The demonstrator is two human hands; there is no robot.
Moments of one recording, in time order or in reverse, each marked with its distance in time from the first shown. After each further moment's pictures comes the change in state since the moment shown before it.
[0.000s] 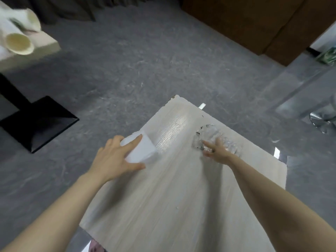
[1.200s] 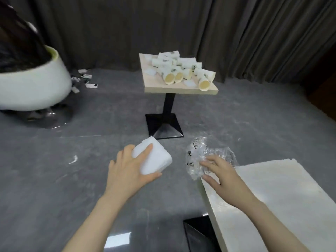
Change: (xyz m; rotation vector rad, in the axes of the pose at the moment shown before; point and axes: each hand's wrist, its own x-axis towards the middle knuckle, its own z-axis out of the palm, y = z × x) left_hand -0.429 -0.117 -0.054 -0.024 0.603 -0.740; right_hand -0.325 -0.316 0.167 -0.405 0.115 -1.232
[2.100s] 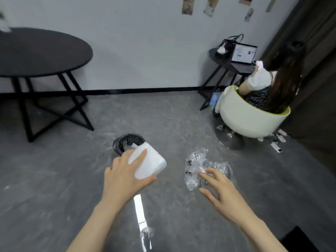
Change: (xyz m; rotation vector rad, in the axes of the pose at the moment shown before) left_hand -0.270 -0.157 -0.056 -0.020 0.535 -1.325; right_hand 0.143 -0.330 0.132 -0.016 -0.512 -1.256
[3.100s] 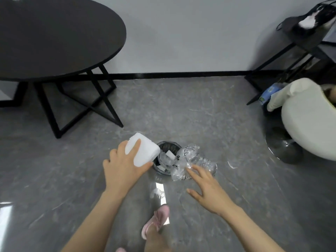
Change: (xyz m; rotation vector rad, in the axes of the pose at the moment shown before) left_hand 0.340 -0.241 0.012 0.148 -0.017 -0.317; right_hand 0.423 -0.084 0.161 -0.031 -0.397 -0.083
